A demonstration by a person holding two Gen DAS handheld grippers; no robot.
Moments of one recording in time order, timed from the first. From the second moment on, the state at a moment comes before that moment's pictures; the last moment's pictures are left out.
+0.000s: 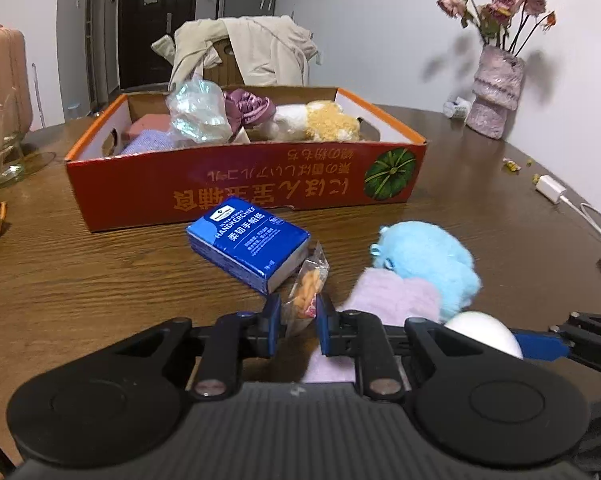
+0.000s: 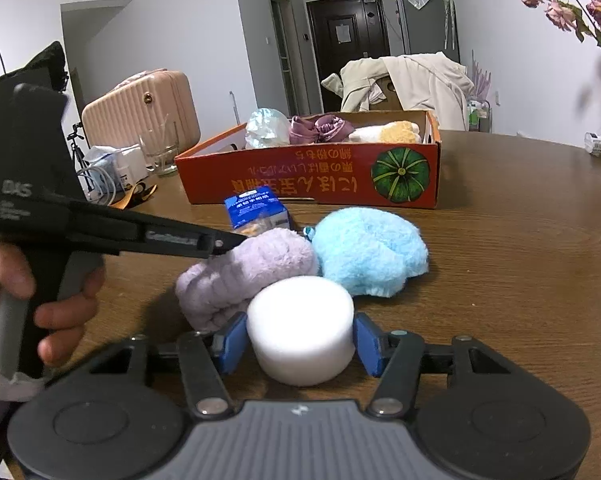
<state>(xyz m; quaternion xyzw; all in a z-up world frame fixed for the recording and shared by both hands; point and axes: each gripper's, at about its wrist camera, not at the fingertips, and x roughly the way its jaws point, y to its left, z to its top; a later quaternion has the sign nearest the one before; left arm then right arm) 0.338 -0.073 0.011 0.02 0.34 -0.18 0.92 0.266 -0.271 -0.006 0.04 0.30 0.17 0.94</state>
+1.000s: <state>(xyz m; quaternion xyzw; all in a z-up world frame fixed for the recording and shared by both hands) 0.342 -0.005 0.105 0.00 0.23 -0.12 0.97 0.265 -0.281 0.077 0.01 0.21 0.18 0.96</state>
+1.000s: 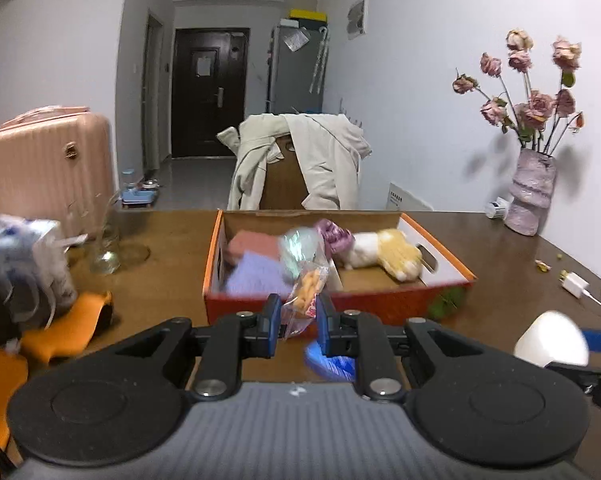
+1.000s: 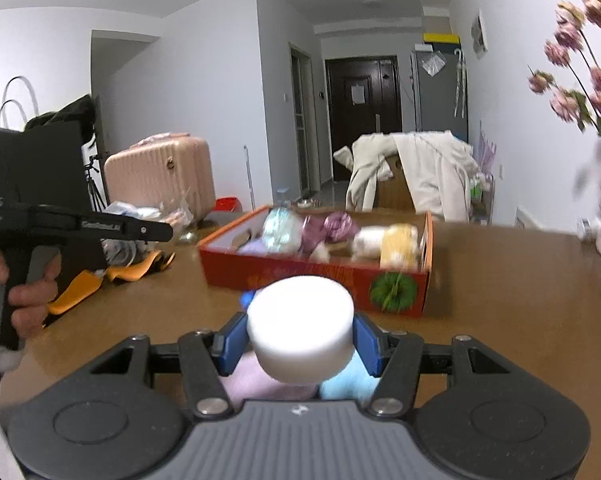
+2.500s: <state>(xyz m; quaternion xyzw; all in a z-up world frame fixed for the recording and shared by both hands) 0.363 -0.028 0.136 0.04 0.22 -0.18 0.96 0.373 -0.312 0.123 0.03 0.21 0.15 0.97</state>
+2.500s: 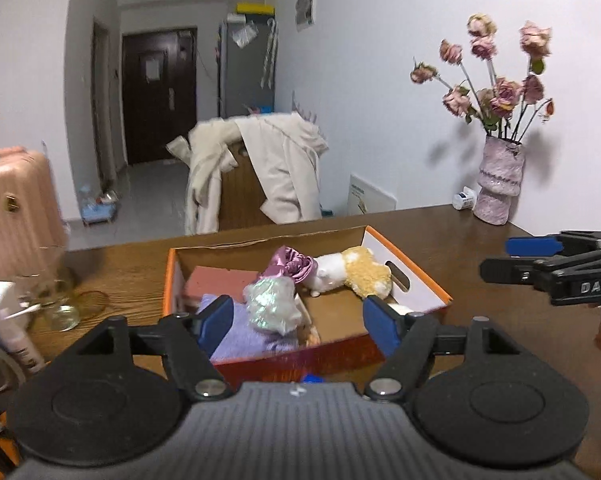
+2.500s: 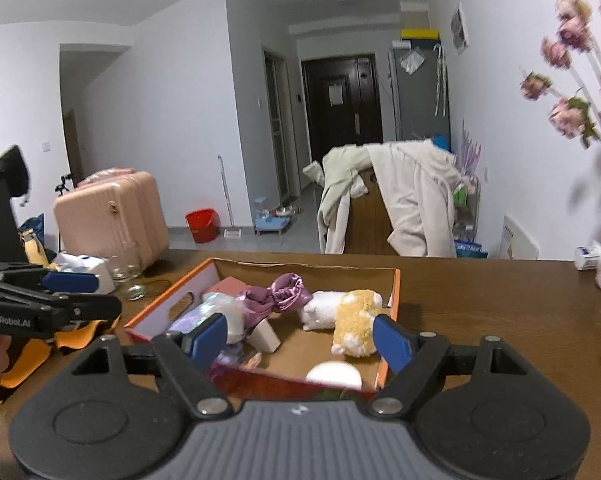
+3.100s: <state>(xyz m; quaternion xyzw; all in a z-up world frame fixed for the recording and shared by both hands) 0.170 0.007 0.064 -0.05 0.26 -0.16 0.95 0.173 -0.297 0.034 0.10 0.24 0.18 0.95</state>
